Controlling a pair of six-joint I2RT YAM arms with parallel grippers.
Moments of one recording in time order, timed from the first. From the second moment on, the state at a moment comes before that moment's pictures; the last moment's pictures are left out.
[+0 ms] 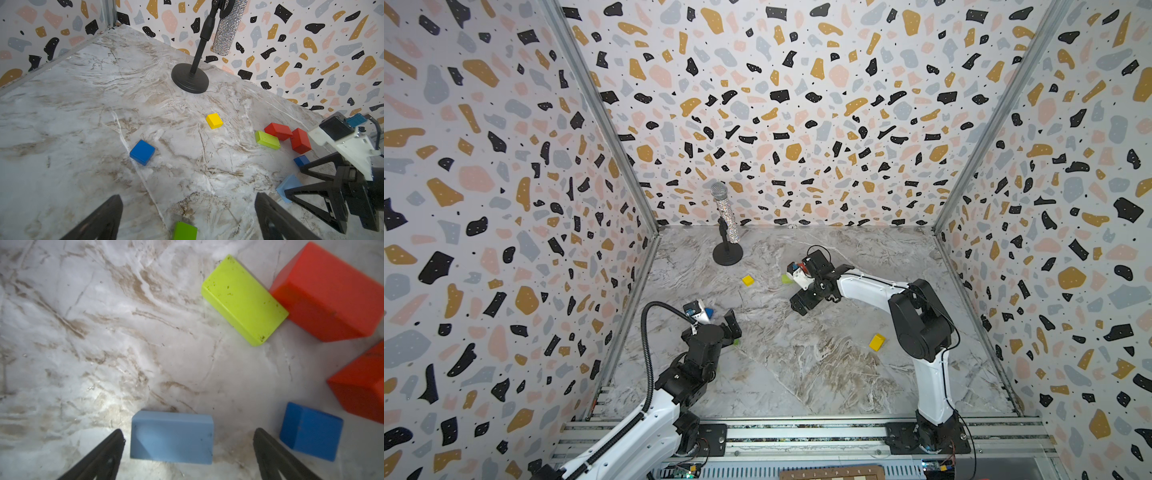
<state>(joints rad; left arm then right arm) -0.53 0.71 0.29 -0.05 -0.50 -0.61 0.63 2.11 1.54 -0.50 -0.14 -0.18</state>
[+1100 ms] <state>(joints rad) -0.53 0.73 0.29 -0.04 -0.46 -0.61 0.63 2.15 1.58 -0.56 -0.21 -0.23</state>
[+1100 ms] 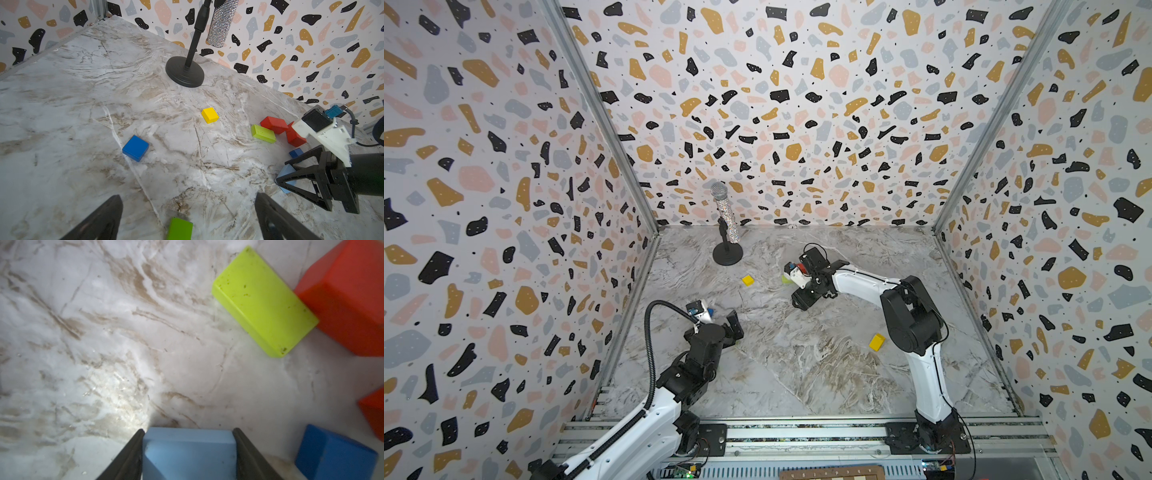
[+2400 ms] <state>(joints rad) -0.53 0.59 0.29 -0.20 -0.38 -0.59 0.72 1.95 1.35 -0.57 -0.44 -0.59</state>
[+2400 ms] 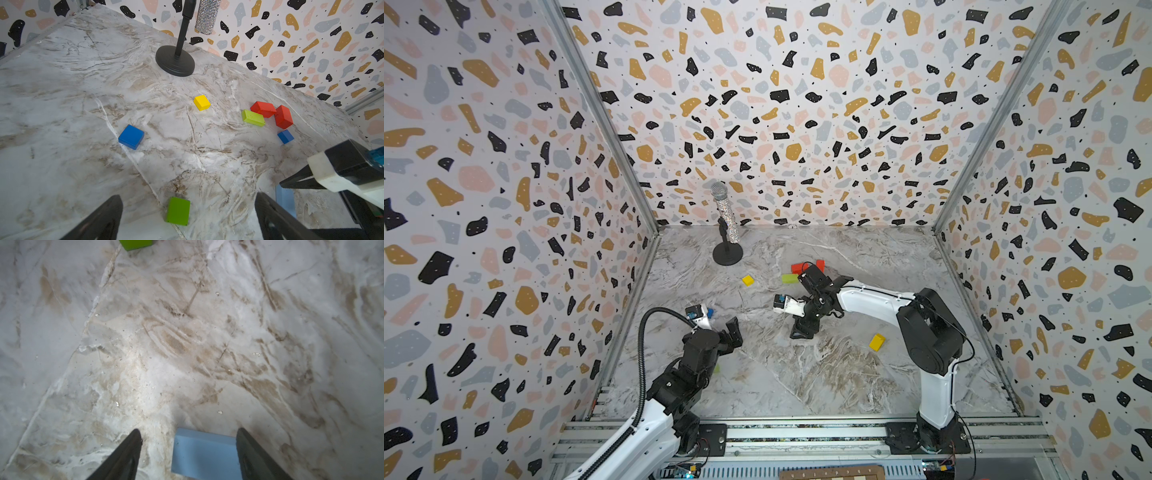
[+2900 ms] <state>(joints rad) -0.53 0.67 0.29 -0.14 -0.38 -0.59 0.63 1.69 1.12 -0.41 -0.42 -0.10</state>
